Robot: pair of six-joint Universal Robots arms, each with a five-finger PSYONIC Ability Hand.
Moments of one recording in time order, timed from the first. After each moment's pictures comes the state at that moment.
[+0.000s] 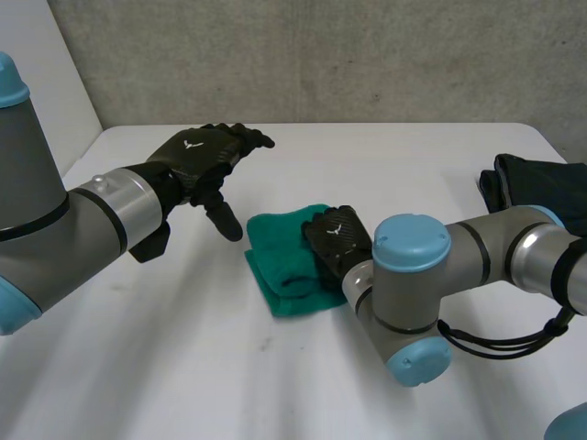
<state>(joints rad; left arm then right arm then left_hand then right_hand) 4.29 -1.85 -1.33 2.97 -1.26 3.25 2.25 -0.75 1.23 -0.25 1.58 2.77 0.18 0.20 0.21 0.51 0.04 0.54 0.63 0.63 0.63 0.37</state>
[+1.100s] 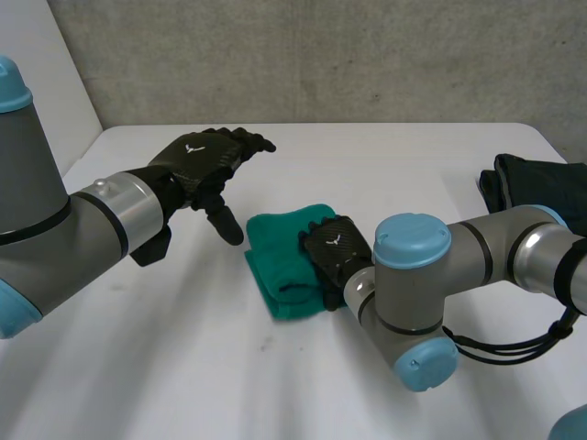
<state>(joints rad) 4.29 -1.85 -1.34 2.97 -1.26 3.25 2.24 -0.75 1.24 -0.18 1.55 2.77 0.18 0.20 0.21 0.51 0.04 0.29 0.32 0.35 0.34 0.15</state>
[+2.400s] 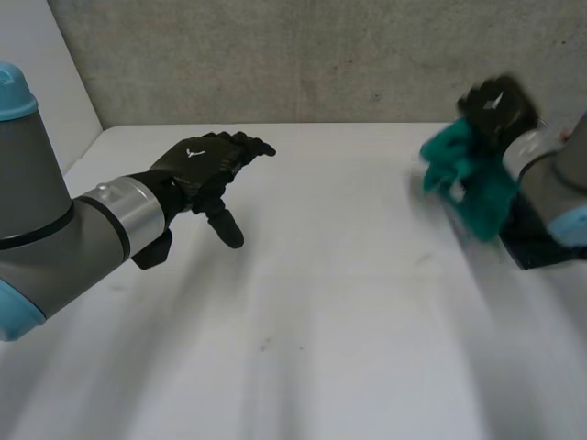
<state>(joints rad) 4.29 -1.86 -1.36 2.98 -1.26 3.25 1.71 -0.79 0.87 -0.17 1.28 2.39 0.18 0.20 0.21 0.51 0.04 0.92 1.15 1.16 1.19 0.95</state>
